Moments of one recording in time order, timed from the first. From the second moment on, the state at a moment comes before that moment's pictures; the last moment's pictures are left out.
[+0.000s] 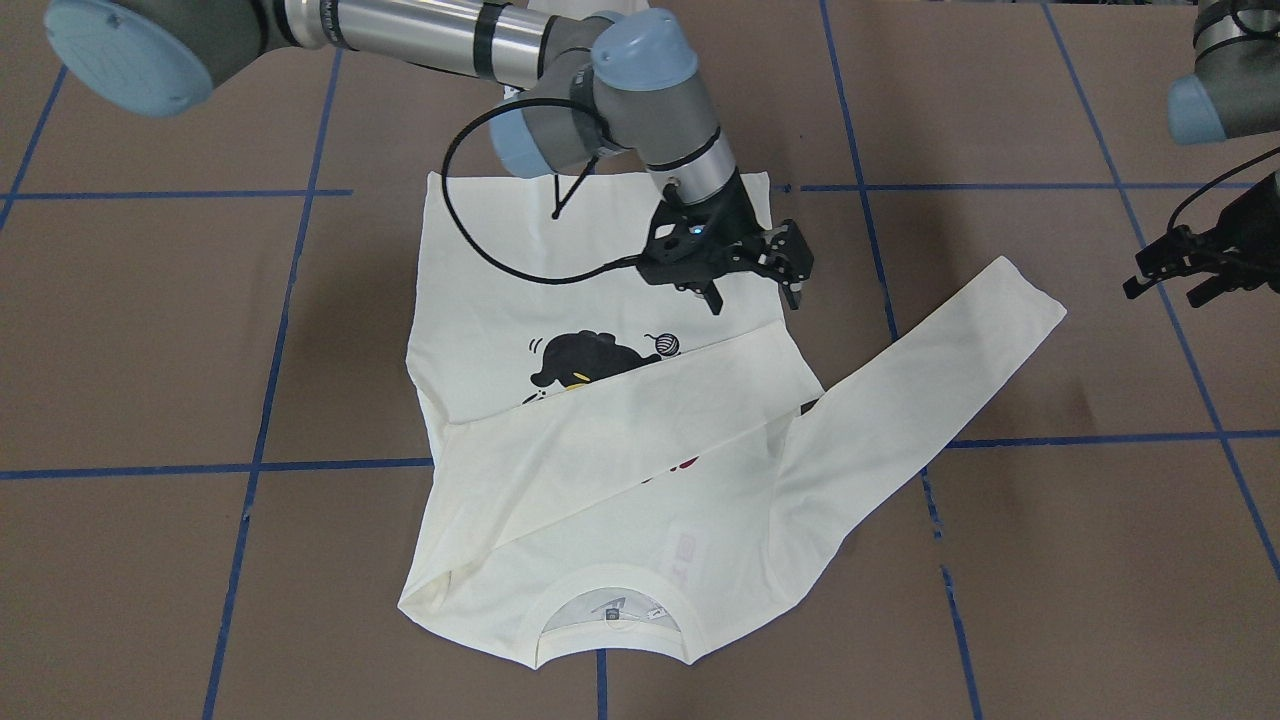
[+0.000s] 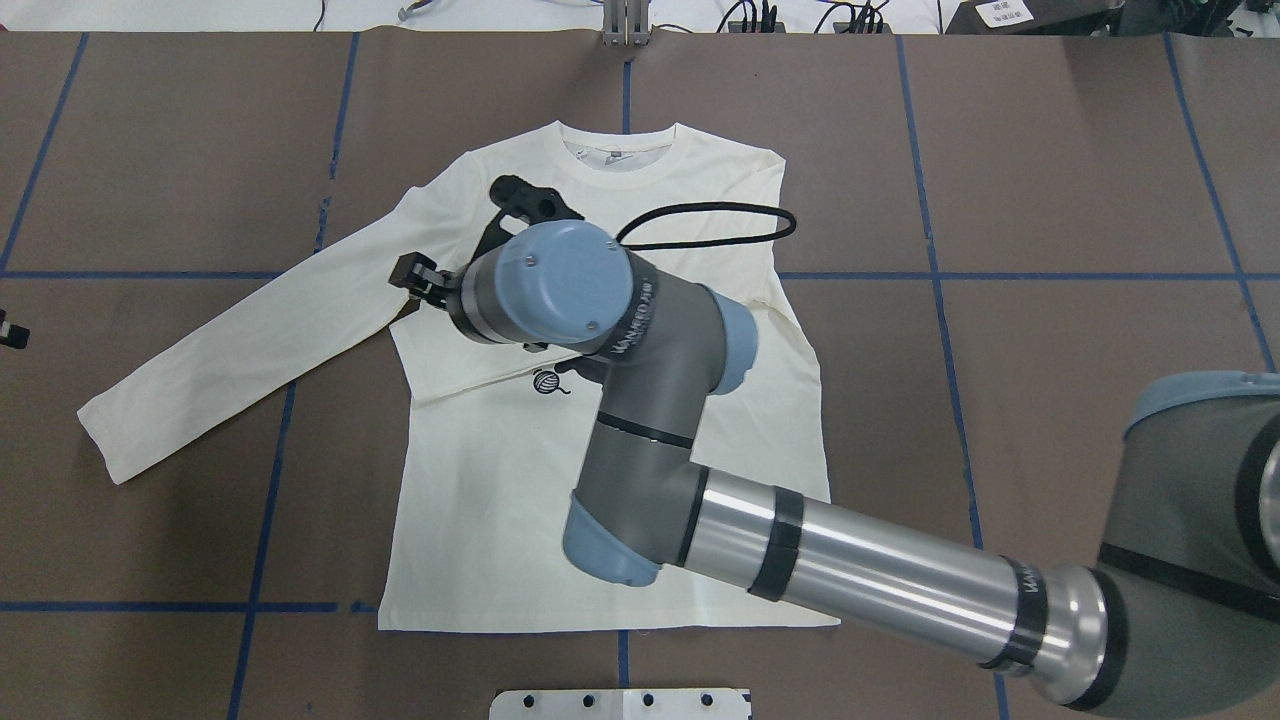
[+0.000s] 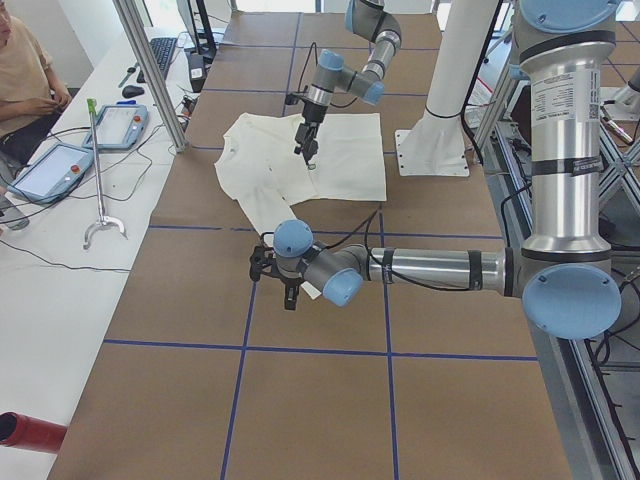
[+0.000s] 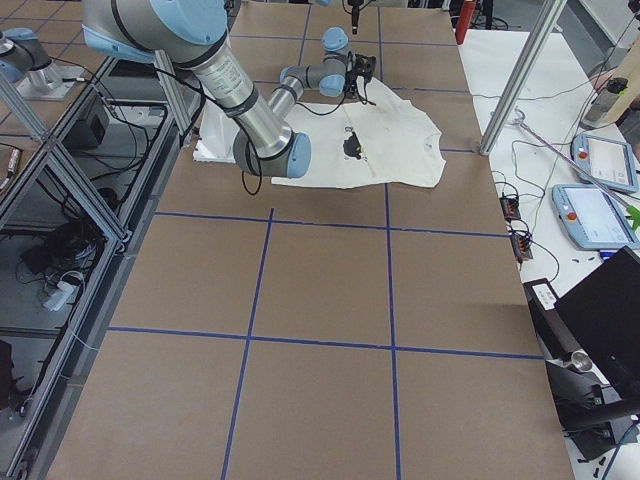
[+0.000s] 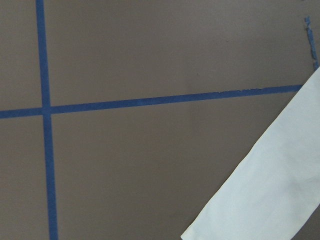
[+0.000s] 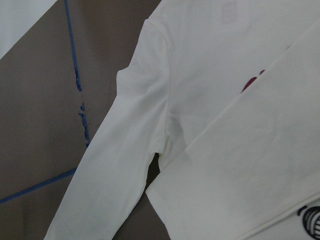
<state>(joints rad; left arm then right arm) -1.16 -1.47 -1.57 -2.25 -2.37 -0.66 0.48 -0.67 1.42 -1.05 1.72 1.72</state>
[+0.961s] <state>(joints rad) -0.99 -1.49 -1.51 -2.33 -2.29 -0.78 0.62 -0.97 1.76 -1.14 1.91 1.69</state>
